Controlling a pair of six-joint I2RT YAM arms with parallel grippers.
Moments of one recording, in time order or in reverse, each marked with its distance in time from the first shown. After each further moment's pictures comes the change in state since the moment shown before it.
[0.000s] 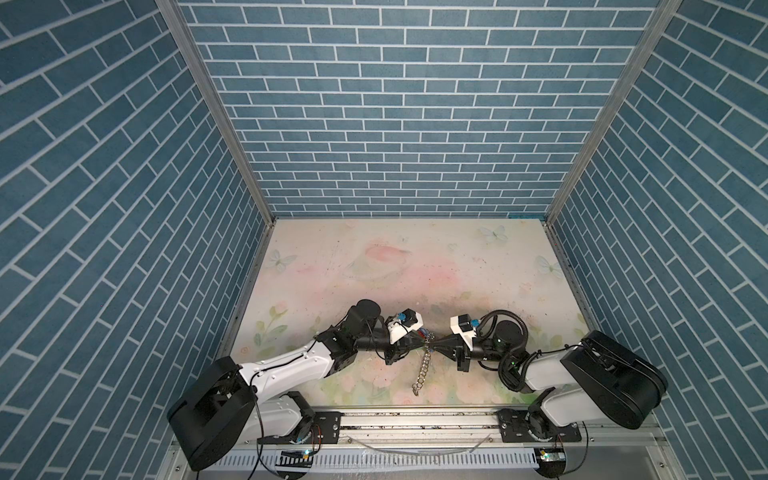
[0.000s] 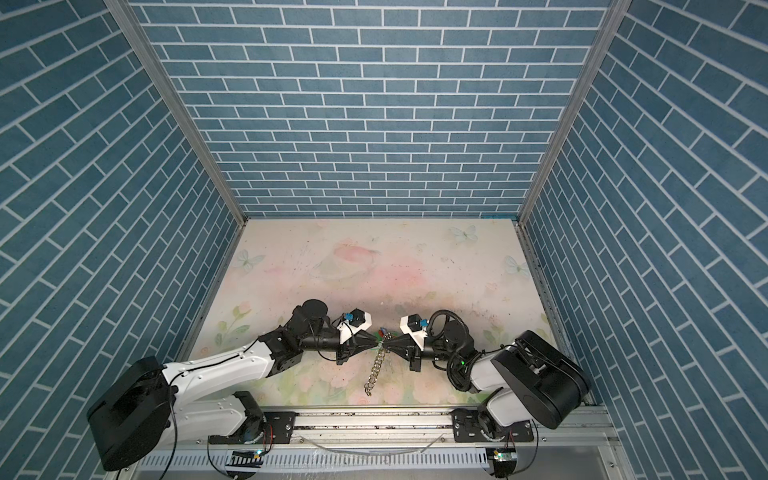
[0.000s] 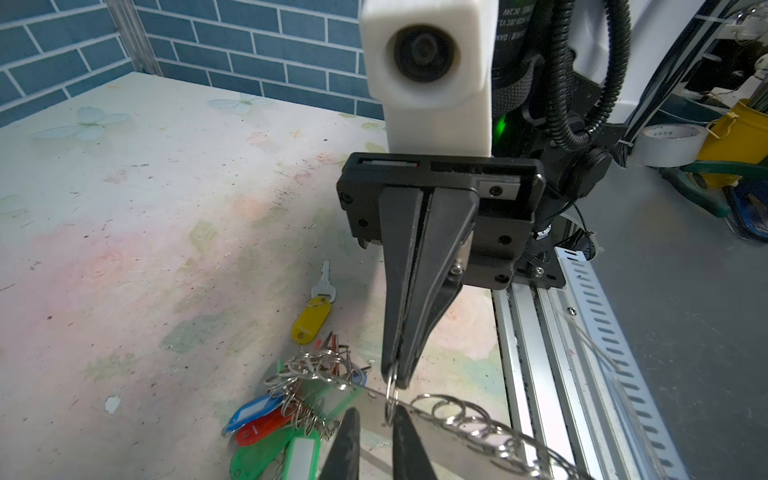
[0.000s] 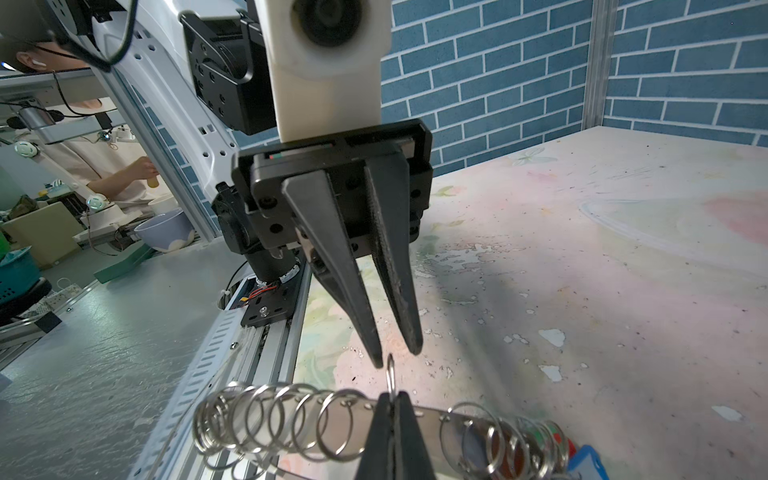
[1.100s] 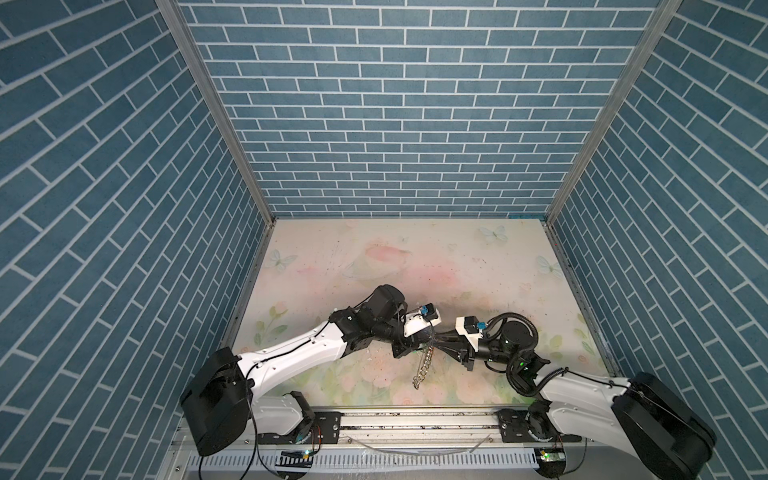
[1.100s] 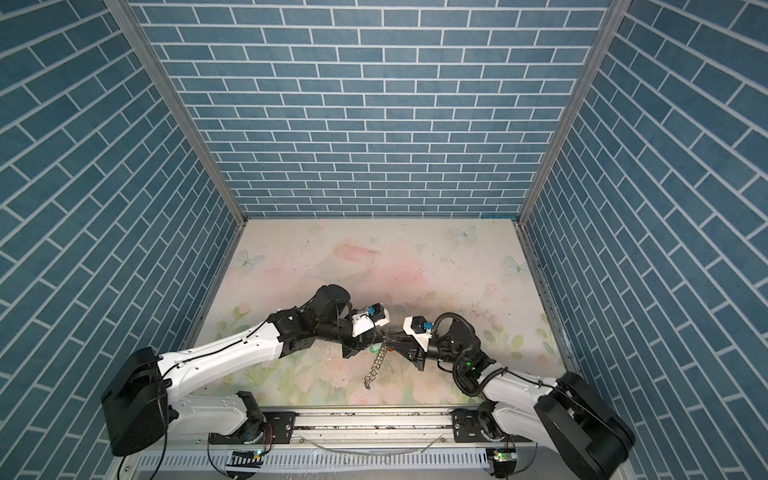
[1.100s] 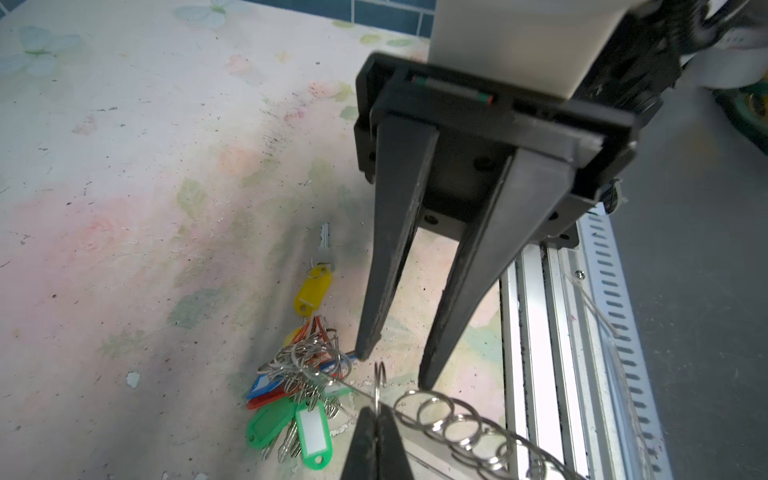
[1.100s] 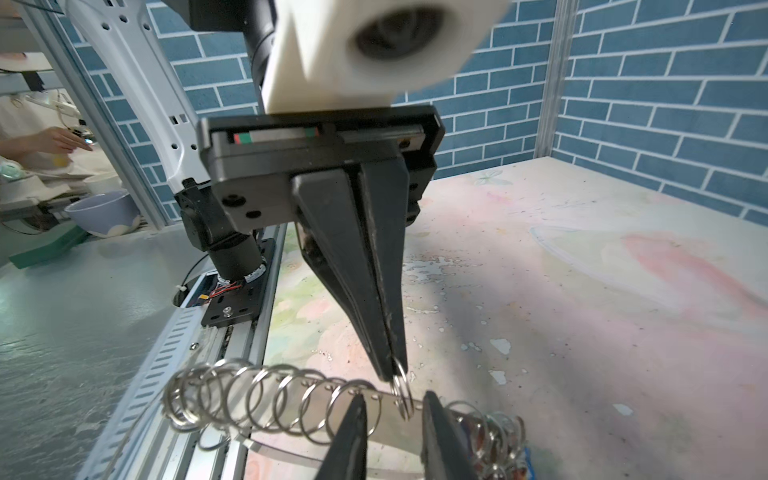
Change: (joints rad) left arm -0.104 0.101 0.385 -0.602 -0.193 0.137; right arm 0.007 -0.408 0.006 -0.441 0.129 -0.170
